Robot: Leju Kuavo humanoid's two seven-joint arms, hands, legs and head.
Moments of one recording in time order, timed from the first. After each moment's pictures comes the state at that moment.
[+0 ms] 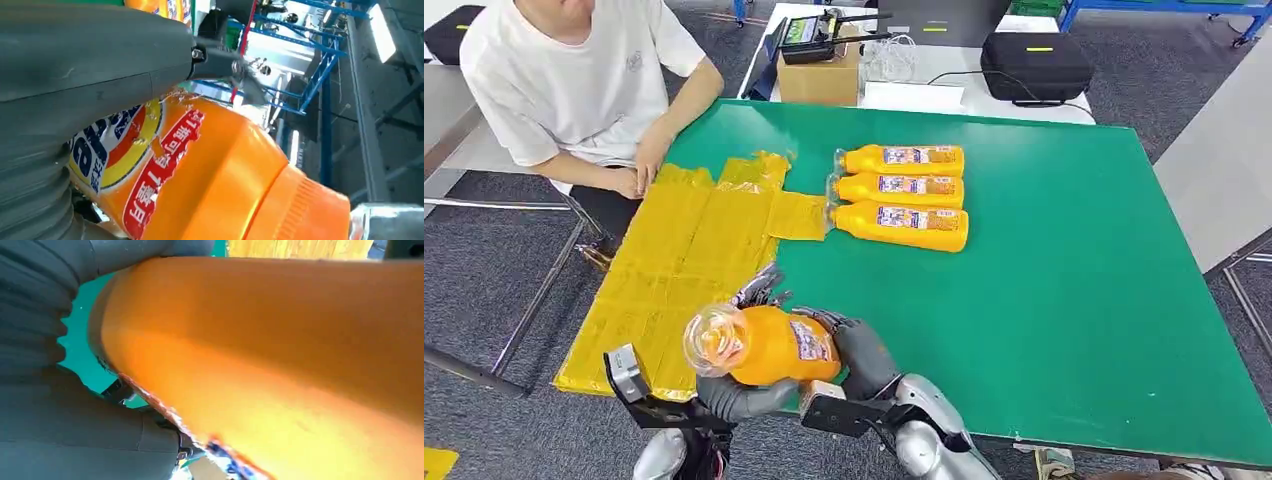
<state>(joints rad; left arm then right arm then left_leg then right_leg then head) 0.08 -0.20 -0.32 -1.49 0.24 -0.40 -0.45 -0.22 0.10 0.74 -1.16 0.73 -0.07 -0.37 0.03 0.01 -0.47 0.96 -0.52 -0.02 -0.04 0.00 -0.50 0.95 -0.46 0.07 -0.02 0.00</state>
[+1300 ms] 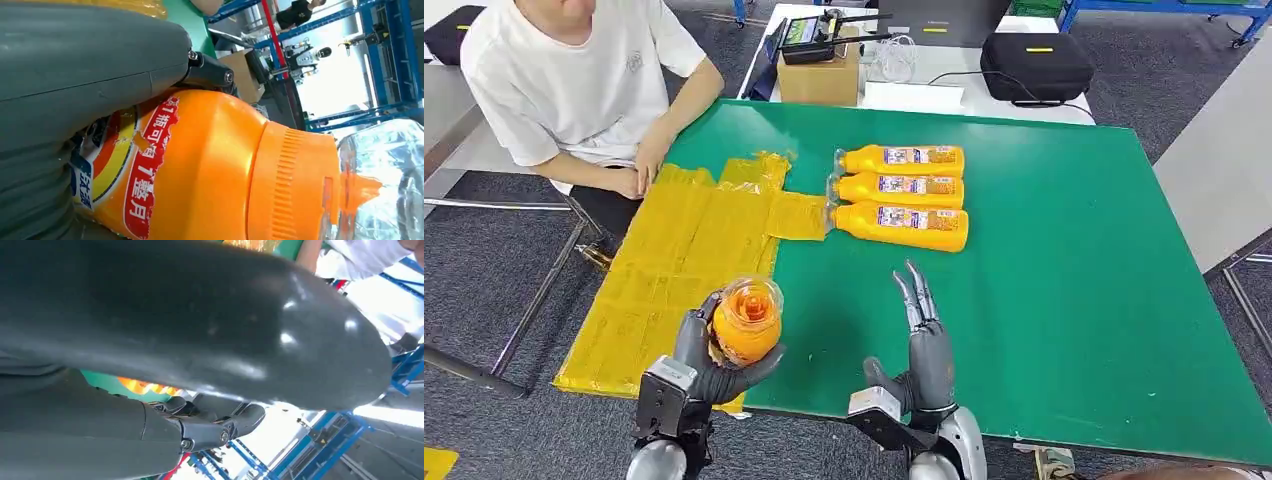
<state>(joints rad) 0.13 -0.18 -0.27 -1.58 -0.33 0.22 -0.45 -0.01 0.15 0.53 -1.34 0.77 -0.58 -0.42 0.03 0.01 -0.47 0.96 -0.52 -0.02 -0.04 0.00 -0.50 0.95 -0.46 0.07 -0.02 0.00</state>
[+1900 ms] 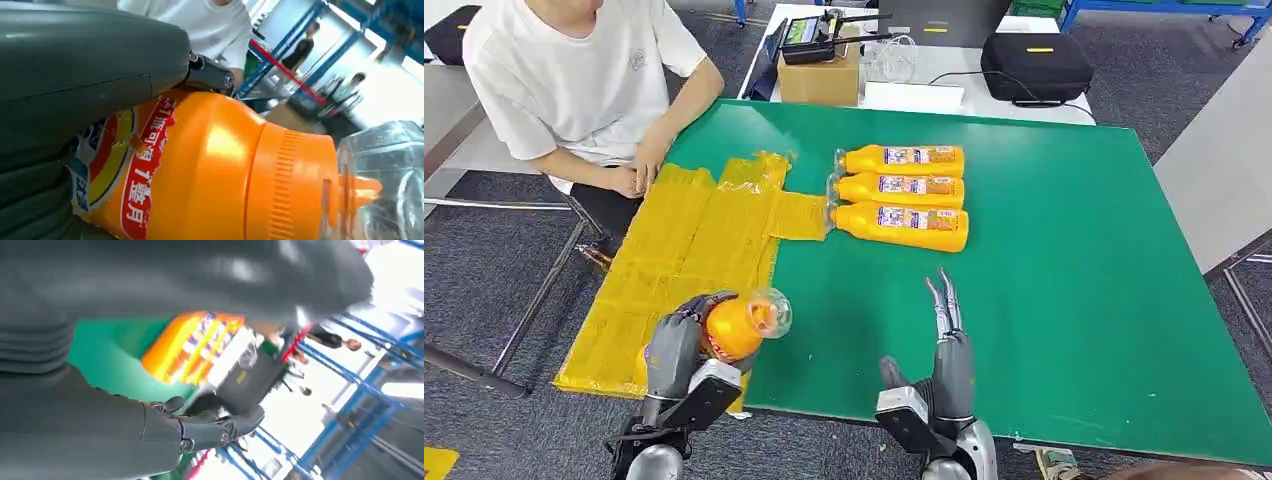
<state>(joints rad) 0.12 -0.12 -0.21 -1.52 -0.86 0.40 -0.30 0.05 0.16 0.45 -1.37 0.68 -0.57 -0.47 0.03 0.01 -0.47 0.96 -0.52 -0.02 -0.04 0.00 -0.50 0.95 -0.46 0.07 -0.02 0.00</state>
